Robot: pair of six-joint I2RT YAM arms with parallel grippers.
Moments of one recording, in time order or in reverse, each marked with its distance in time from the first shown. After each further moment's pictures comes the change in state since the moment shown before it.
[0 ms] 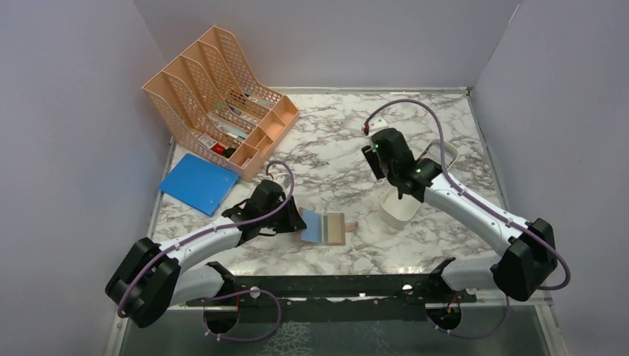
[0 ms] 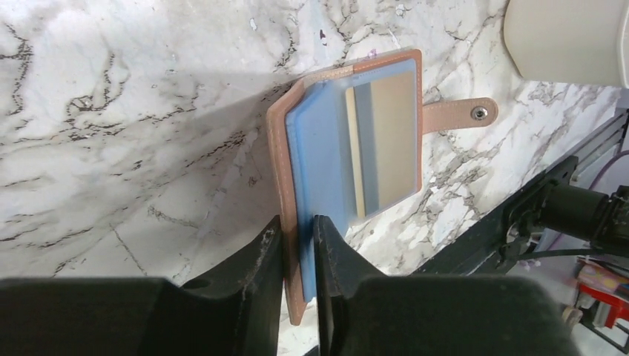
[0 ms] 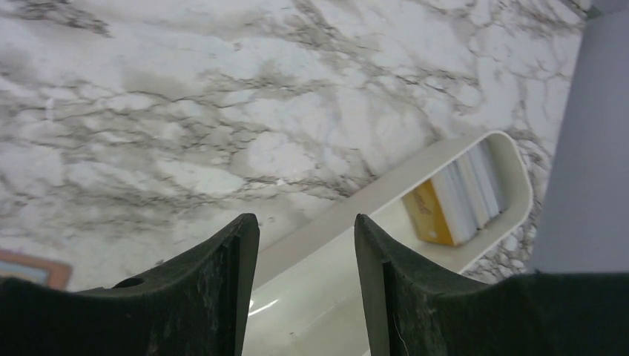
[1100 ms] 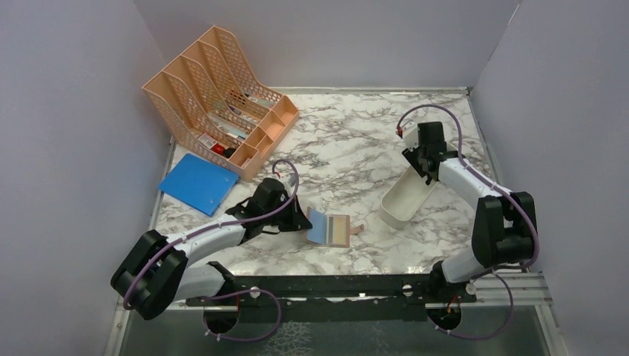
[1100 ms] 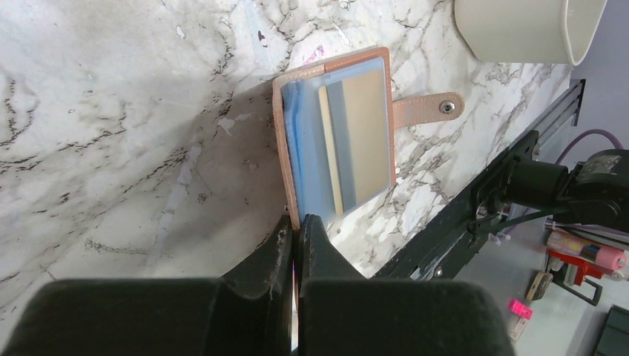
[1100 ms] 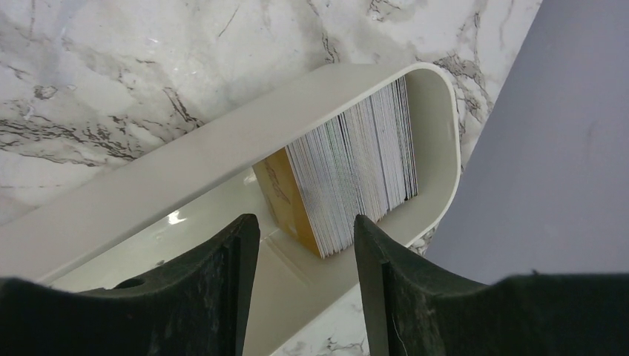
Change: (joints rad) left arm 0.000 0.056 0.004 0.104 0.106 -0.001; right arm -0.549 0.204 -0.103 0.167 -0.197 -0.532
